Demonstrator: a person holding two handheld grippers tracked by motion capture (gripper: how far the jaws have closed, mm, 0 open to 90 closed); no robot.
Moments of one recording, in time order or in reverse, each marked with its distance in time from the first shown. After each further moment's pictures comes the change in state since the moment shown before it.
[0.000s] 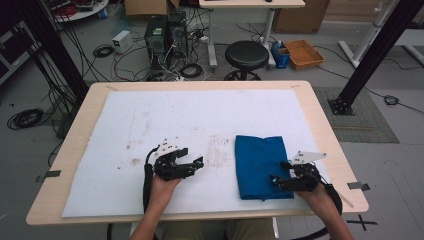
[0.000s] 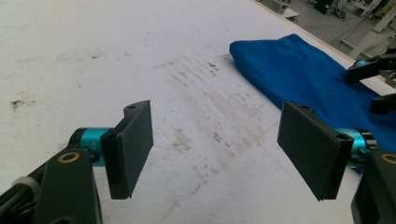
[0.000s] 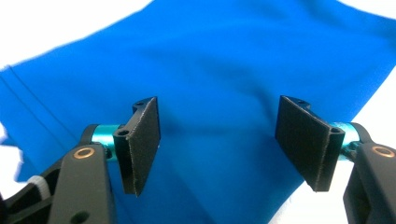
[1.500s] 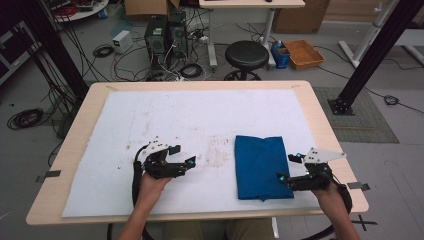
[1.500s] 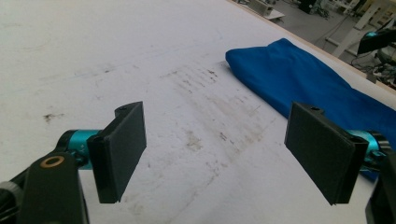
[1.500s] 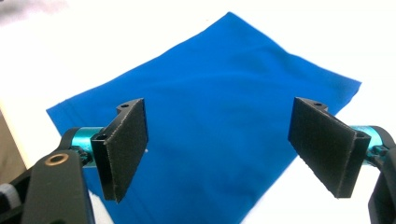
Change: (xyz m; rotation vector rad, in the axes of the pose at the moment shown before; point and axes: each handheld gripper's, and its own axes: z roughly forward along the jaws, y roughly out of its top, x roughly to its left) left arm 0.017 0.008 -0.021 -0.014 -0.051 0.040; right arm -0.003 0.011 -0.035 -0.120 0.022 -0.038
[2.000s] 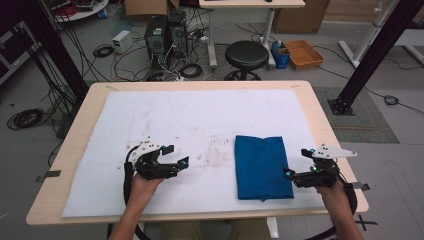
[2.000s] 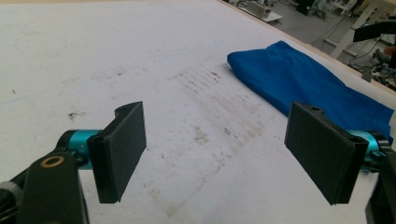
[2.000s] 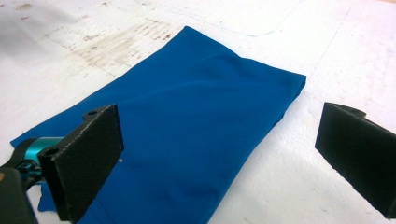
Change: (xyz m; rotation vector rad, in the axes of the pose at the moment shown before) left arm 0.007 0.002 -0.020 -0.014 -0.007 0.016; right arm -0.011 -0.004 -0.010 -0.054 -0.103 0.098
